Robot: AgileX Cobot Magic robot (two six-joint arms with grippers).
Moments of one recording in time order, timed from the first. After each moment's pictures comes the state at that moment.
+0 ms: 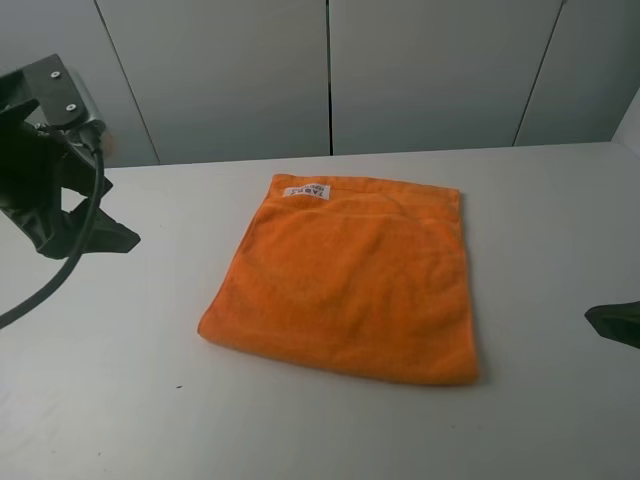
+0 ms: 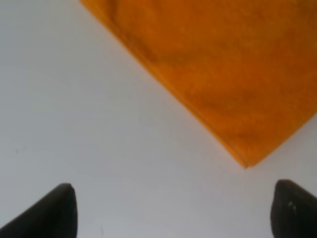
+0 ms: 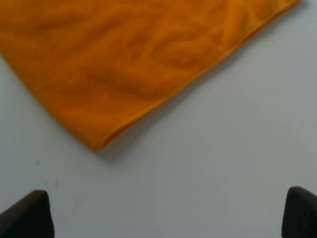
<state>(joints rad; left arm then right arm) -0.21 1.38 -0.86 -0.44 0.69 1.10 0.18 0.76 -0.52 0.22 0.91 -0.68</state>
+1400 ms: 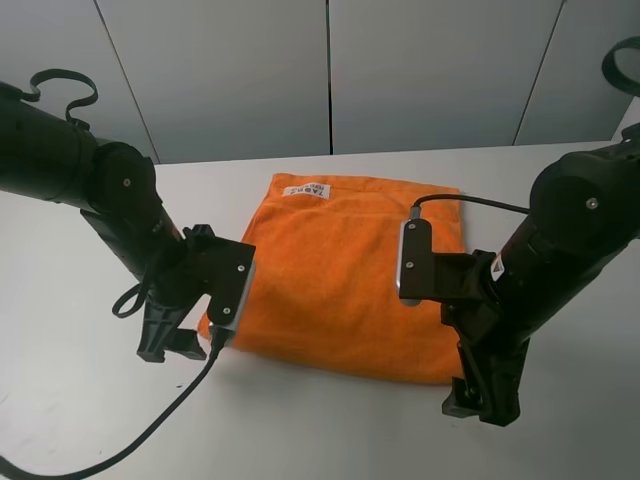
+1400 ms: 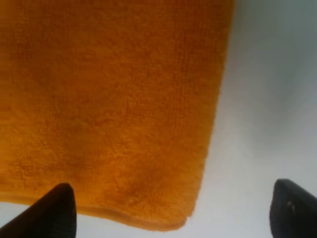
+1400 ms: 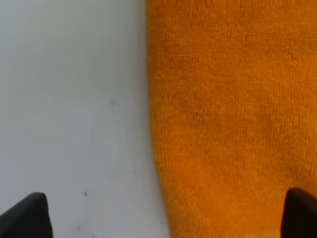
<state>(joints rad) -0.54 1.85 -0.90 -0.12 0.55 1.24 0.63 1.58 -0.61 0.20 0.57 -0.88</state>
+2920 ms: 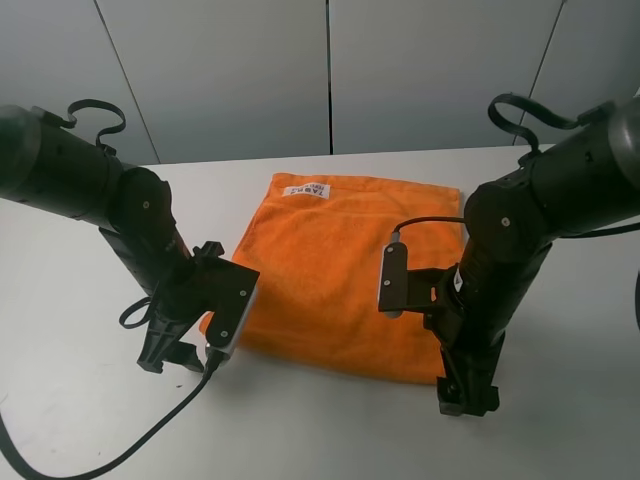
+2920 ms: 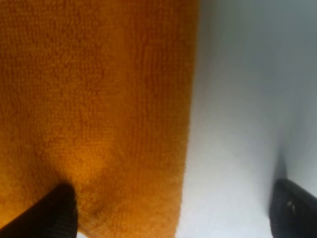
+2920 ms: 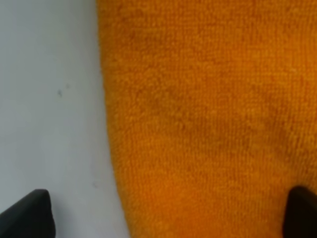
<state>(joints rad) -0.54 1.94 -0.90 -0.10 0.53 1.33 0.63 1.82 -0.71 0.06 0.58 -0.77</state>
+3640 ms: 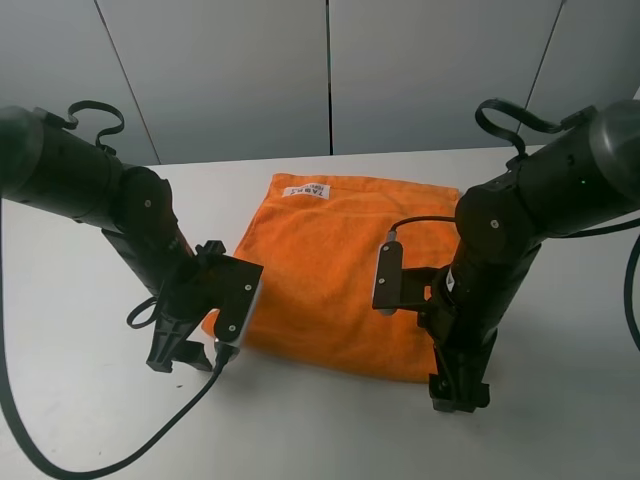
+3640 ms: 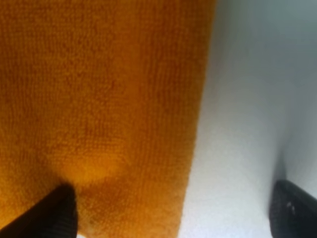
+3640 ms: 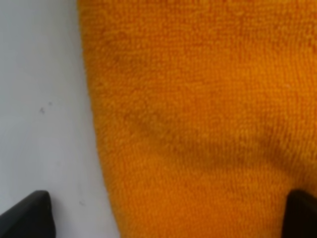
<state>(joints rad) -0.54 1.95 -0.90 -0.16 0.50 1.33 0.64 1.86 -0.73 0.06 0.56 -0.75</state>
